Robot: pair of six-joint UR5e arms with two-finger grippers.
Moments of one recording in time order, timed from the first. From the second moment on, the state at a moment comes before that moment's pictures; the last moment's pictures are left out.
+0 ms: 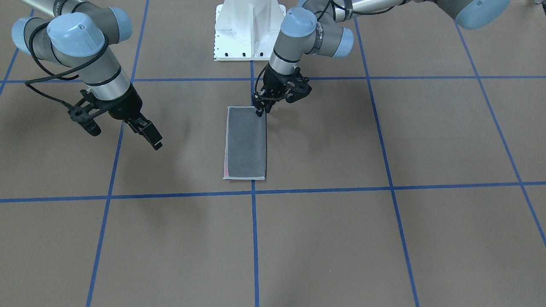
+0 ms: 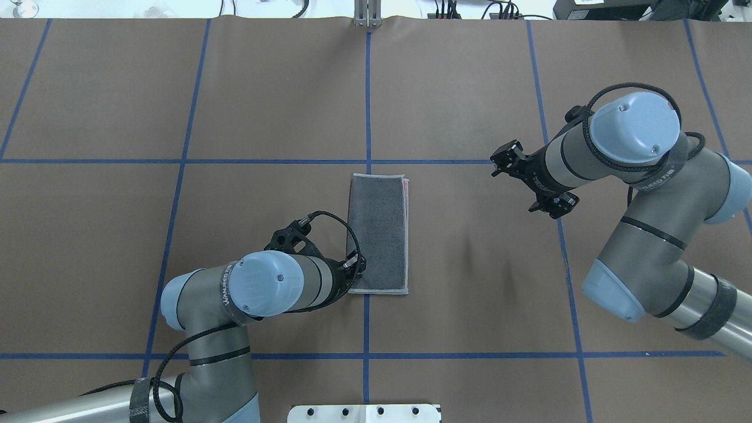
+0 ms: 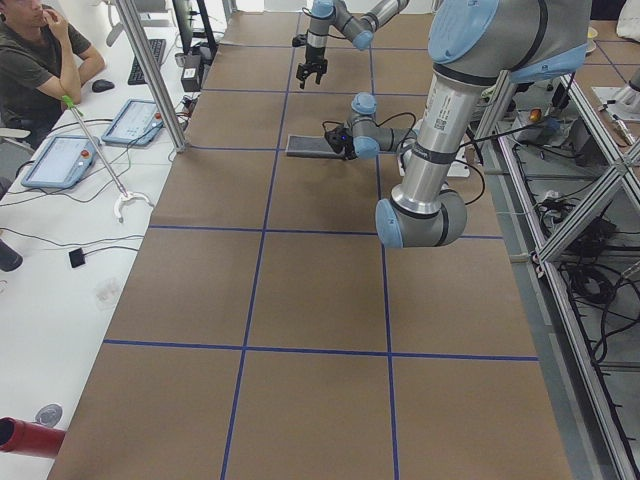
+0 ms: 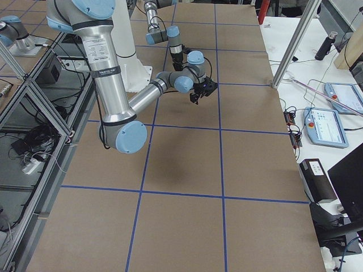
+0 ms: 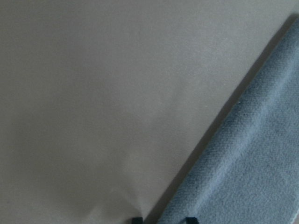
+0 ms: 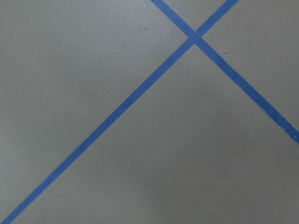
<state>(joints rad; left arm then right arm) -0.30 -2.14 -1.64 -2.04 -1.62 -2.07 0.71 -1.27 1.87 -1.32 1.93 1.86</state>
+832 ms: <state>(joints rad) -0.30 -2.14 -1.65 -2.01 -1.62 -2.07 0.71 -1.27 1.87 -1.32 1.93 1.87</state>
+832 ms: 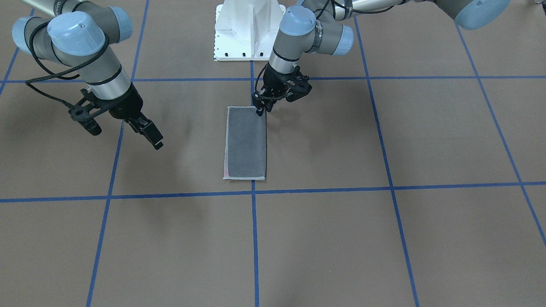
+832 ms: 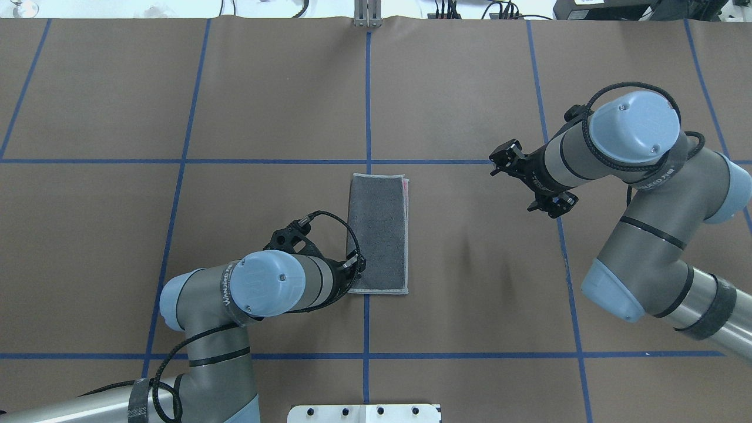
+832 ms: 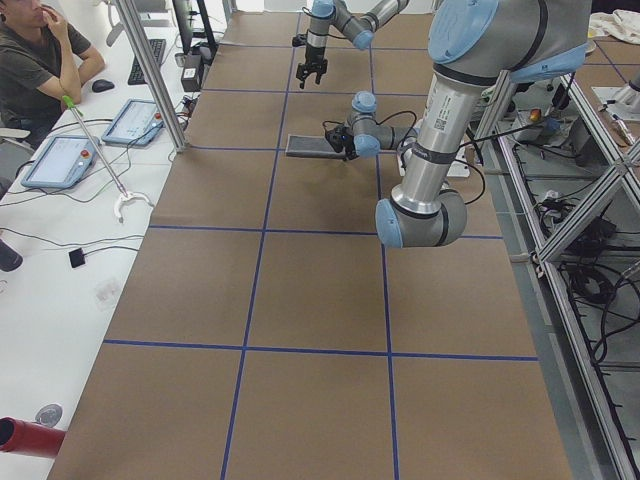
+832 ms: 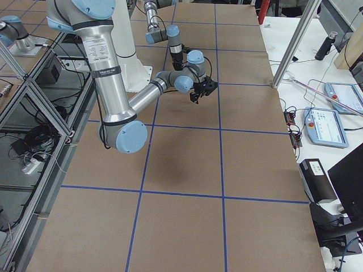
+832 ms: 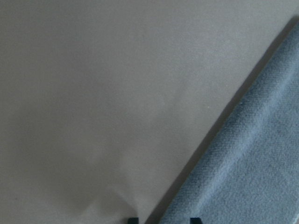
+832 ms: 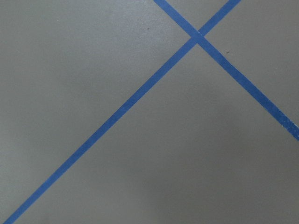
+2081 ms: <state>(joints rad) -0.28 -2.14 -1.66 -2.00 -1.62 -2.07 0.71 -1.27 1.86 -1.32 1.93 1.87</state>
